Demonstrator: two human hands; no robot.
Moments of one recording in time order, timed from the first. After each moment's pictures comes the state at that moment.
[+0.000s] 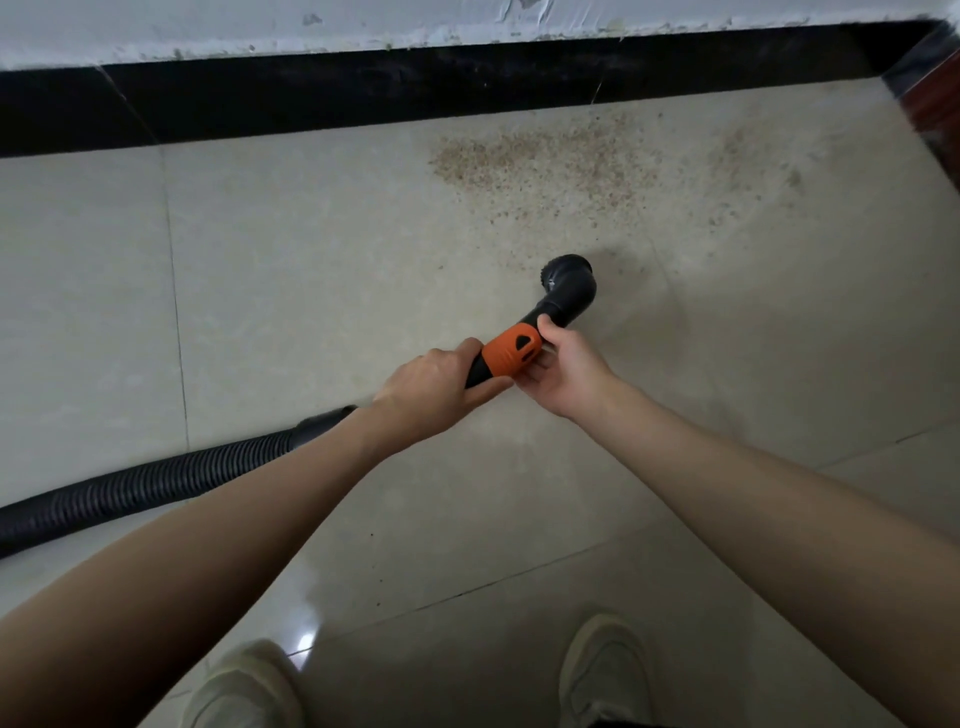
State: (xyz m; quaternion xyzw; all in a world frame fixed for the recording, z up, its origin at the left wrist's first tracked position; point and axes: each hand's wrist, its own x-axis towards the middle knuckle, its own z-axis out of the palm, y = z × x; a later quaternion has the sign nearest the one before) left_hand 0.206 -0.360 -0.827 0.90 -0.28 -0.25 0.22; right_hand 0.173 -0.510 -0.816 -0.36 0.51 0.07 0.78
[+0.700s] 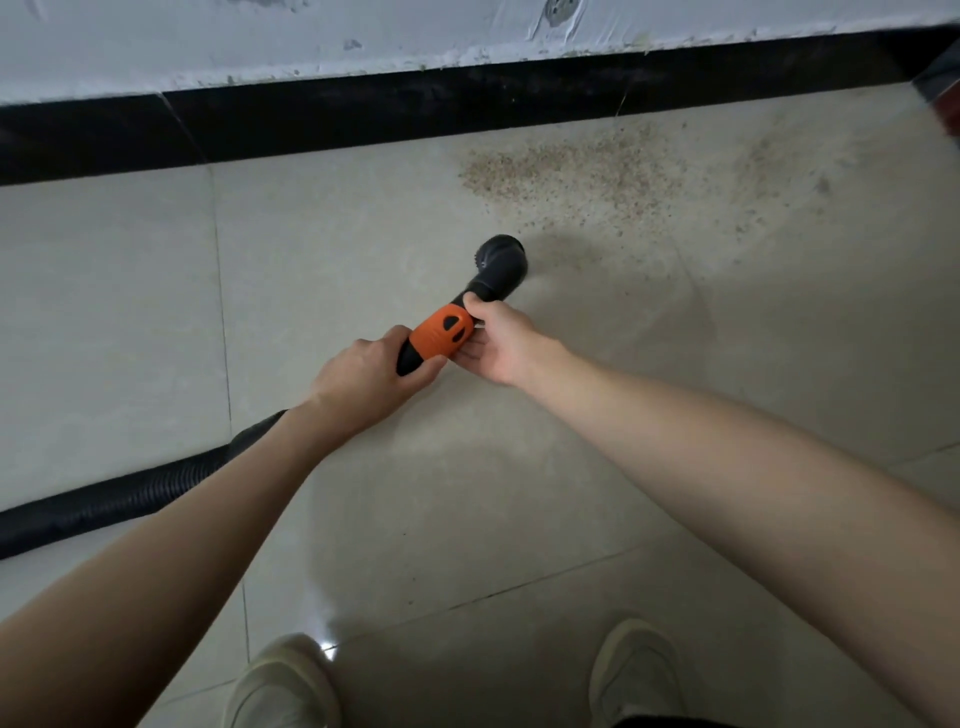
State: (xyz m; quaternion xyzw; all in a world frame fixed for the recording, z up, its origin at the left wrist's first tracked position) left_hand 0.230 -0.285 -0.819 0.95 -0.17 -0.17 0.21; right_hand 0.228 -0.440 -0.808 -0.42 0.46 0.16 0.77
